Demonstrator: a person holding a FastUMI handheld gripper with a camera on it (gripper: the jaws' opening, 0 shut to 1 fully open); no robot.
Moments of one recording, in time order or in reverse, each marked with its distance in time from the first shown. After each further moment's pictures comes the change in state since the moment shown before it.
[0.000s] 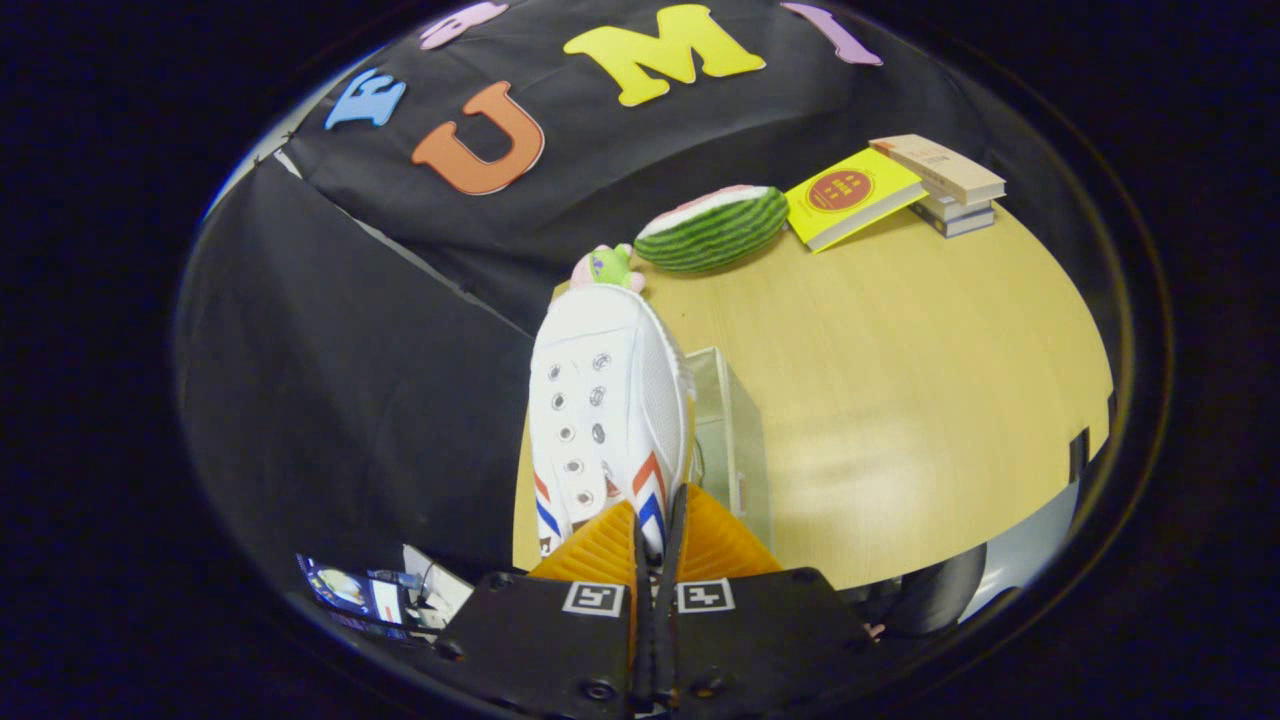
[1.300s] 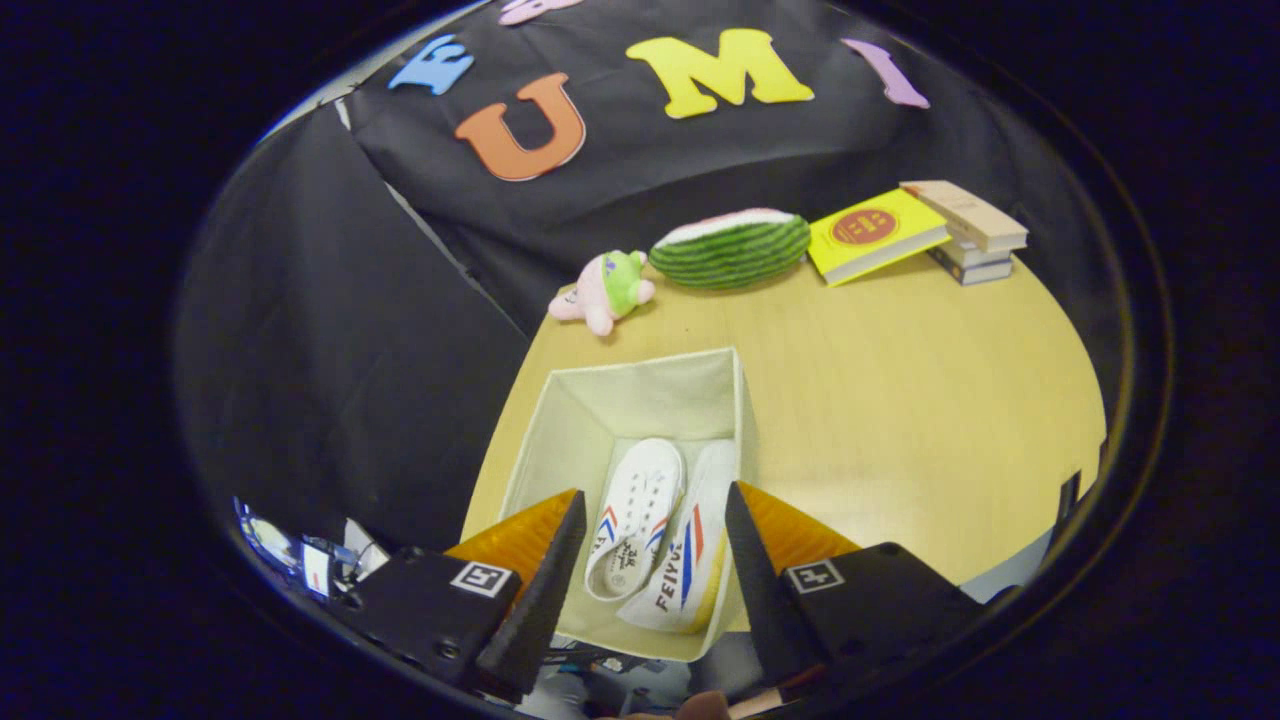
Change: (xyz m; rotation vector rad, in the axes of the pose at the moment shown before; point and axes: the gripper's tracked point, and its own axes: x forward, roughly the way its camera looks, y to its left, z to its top) arm 0.018 -0.012 -0.005 -0.223 -0.185 -0.028
